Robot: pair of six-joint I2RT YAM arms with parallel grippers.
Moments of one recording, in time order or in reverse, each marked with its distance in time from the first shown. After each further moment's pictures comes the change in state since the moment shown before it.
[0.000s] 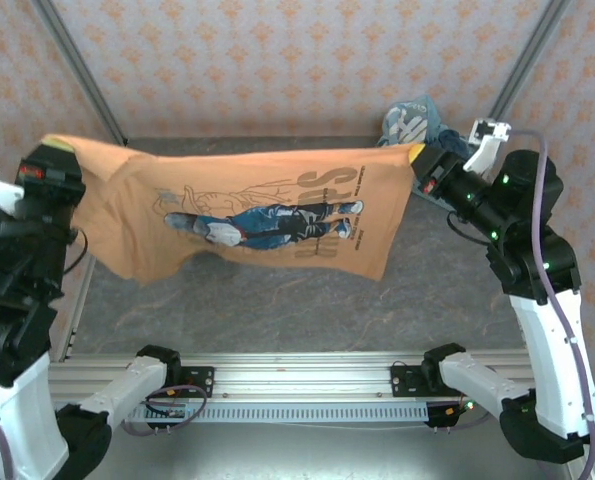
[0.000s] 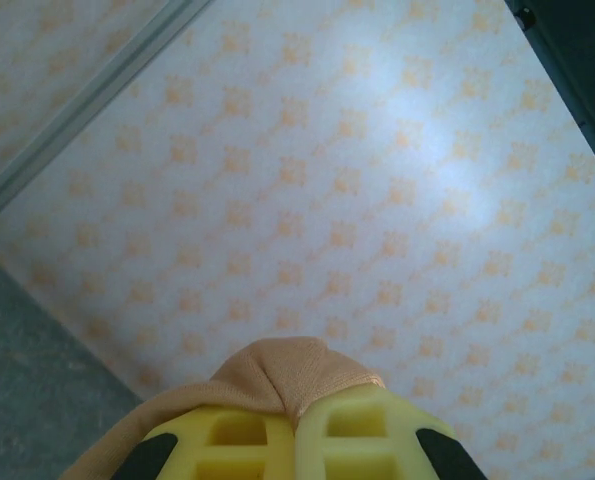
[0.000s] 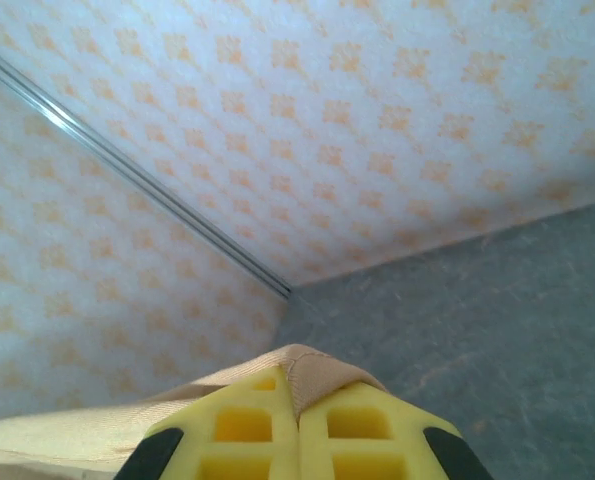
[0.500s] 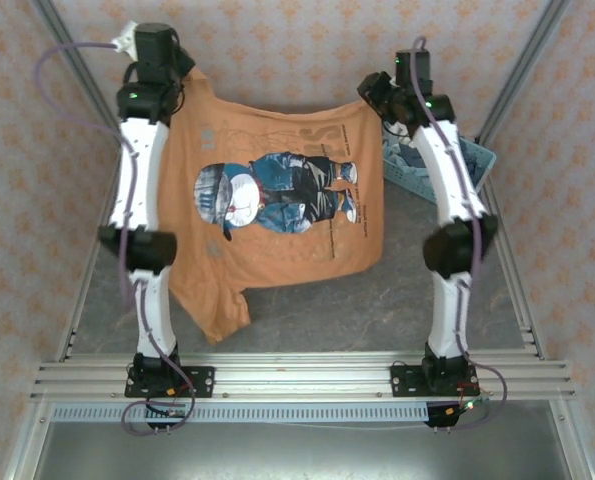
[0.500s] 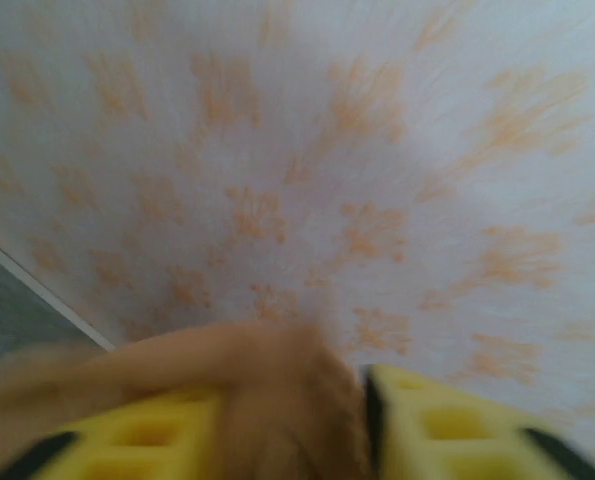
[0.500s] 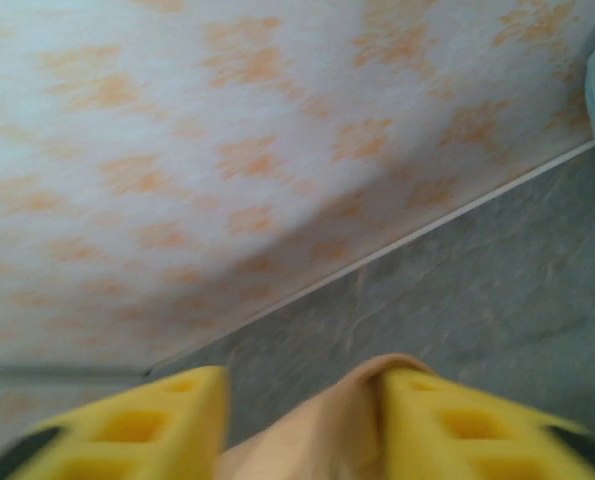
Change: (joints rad) left arm 0.130 1.365 0.951 0.022 0.111 0.071; right arm -0.100 1.281 1.049 -0.171 0.090 0.113
